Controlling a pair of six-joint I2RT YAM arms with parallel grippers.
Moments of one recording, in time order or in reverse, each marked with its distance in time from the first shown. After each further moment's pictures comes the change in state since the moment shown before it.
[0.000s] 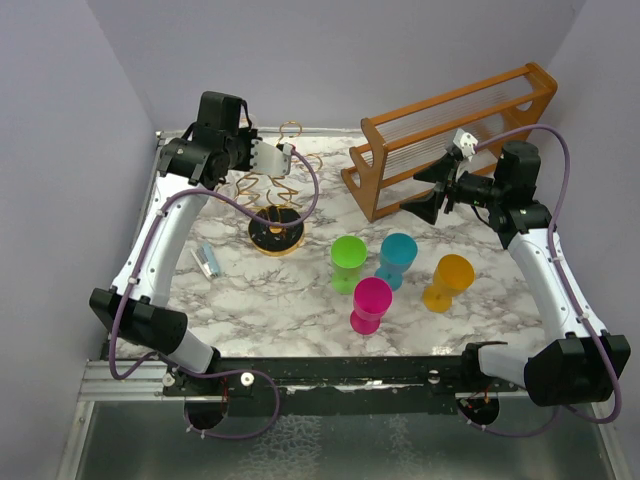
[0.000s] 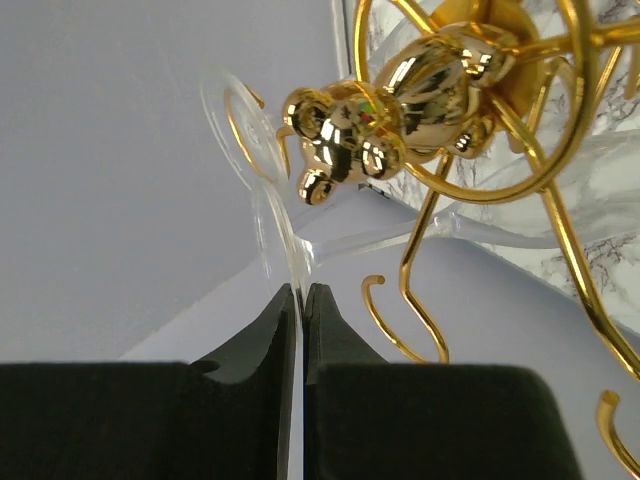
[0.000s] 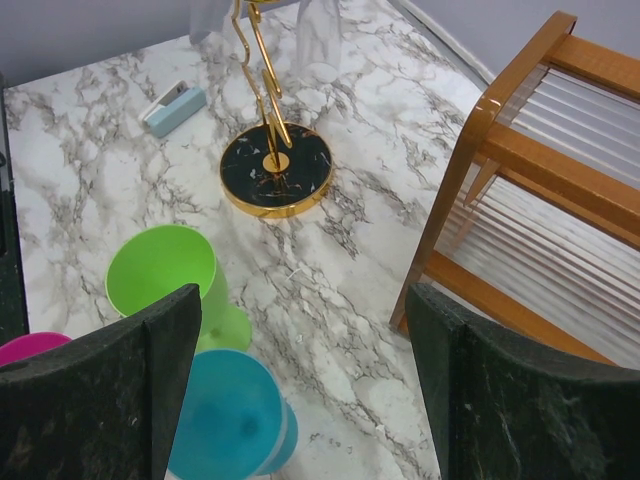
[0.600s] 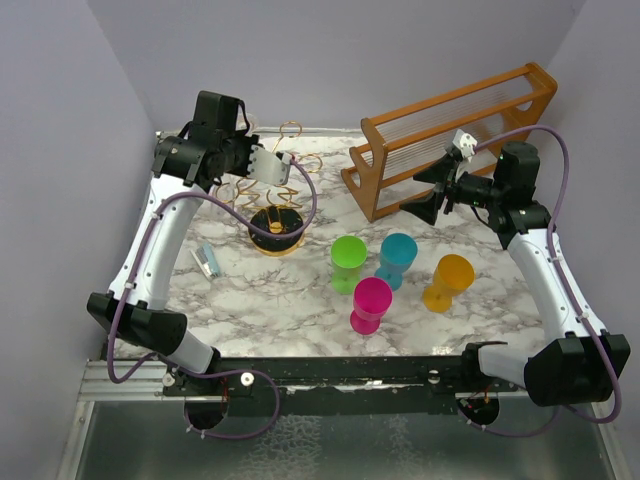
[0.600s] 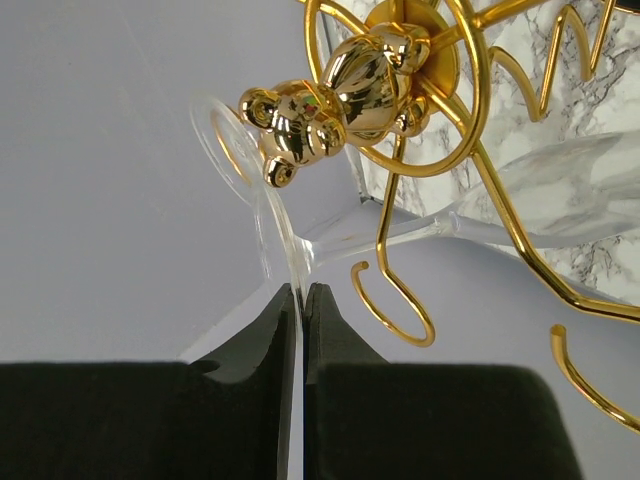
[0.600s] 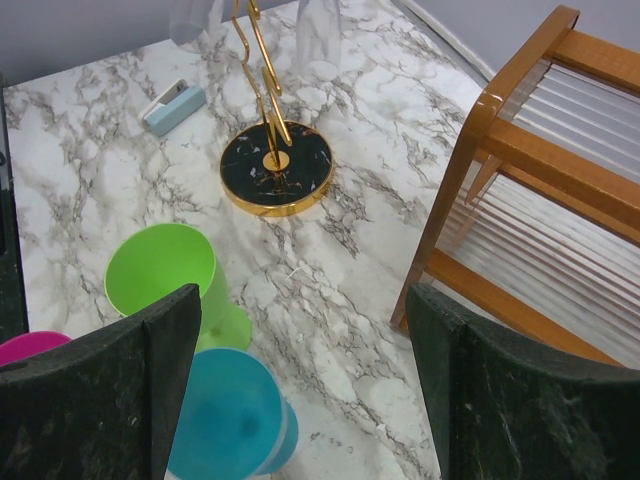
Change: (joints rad) left arm -0.002 -0.003 0.062 -0.124 0.080 0.097; right arm 0.000 0.000 -0.007 0.007 0.000 0.000
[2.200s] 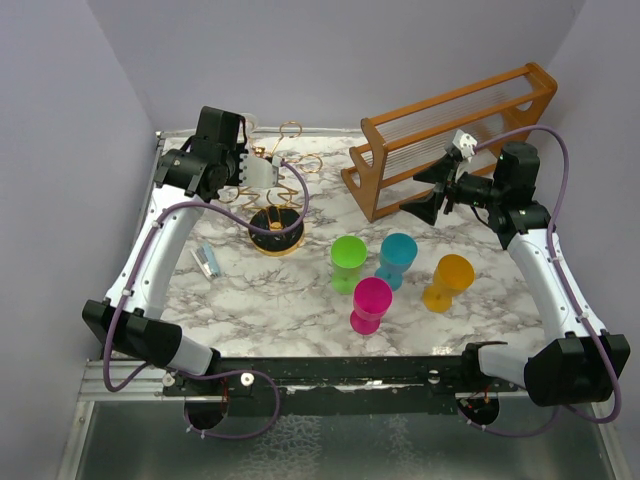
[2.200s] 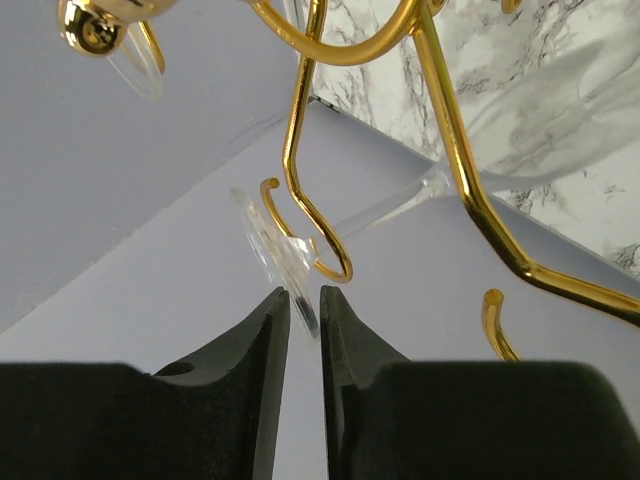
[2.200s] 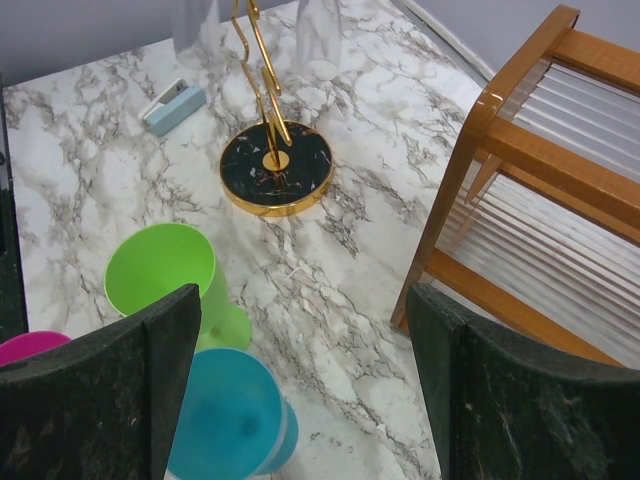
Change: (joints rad) left arm -0.003 -0.067 -0.152 0.024 -0.256 -0.158; right arm 0.000 0.000 -0.002 0.002 0.000 0.000
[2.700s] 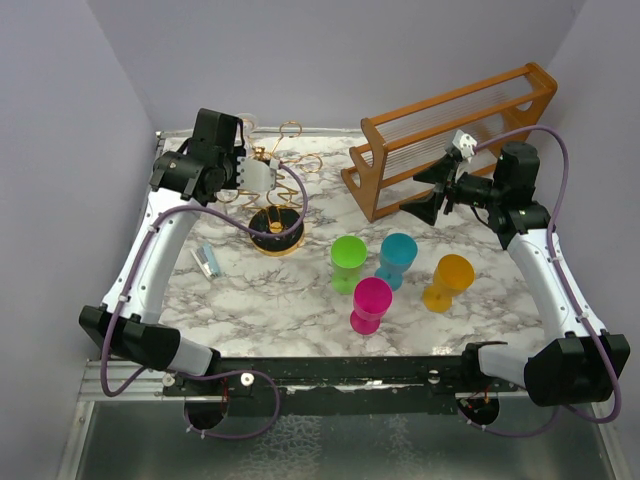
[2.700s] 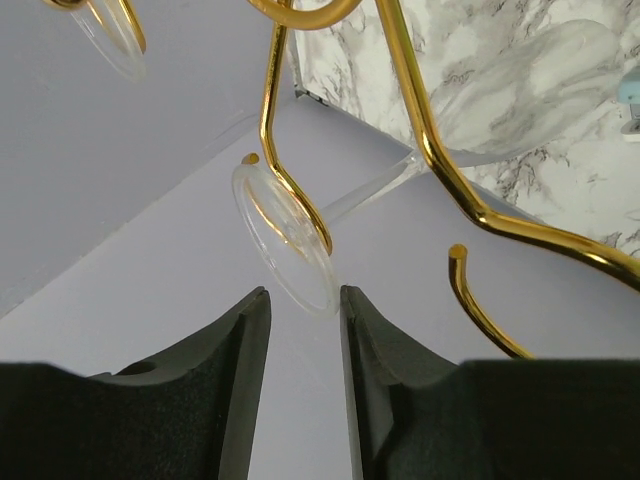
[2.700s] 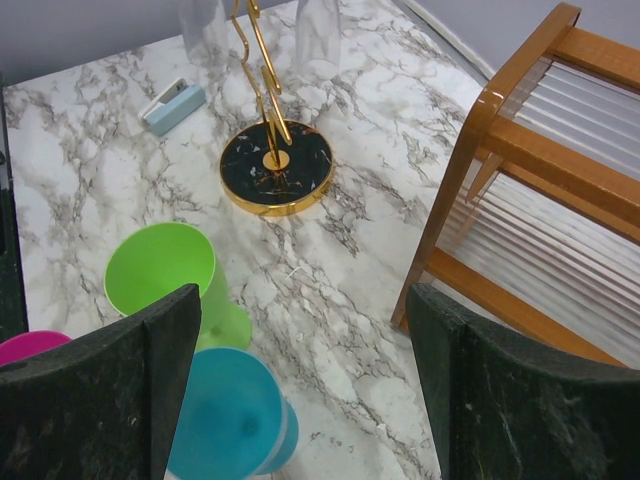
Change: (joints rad) left arm 0.000 -0.019 0.000 -0.038 0.001 -0.017; right arm 0.000 0.000 -0.001 0.000 0.000 0.000
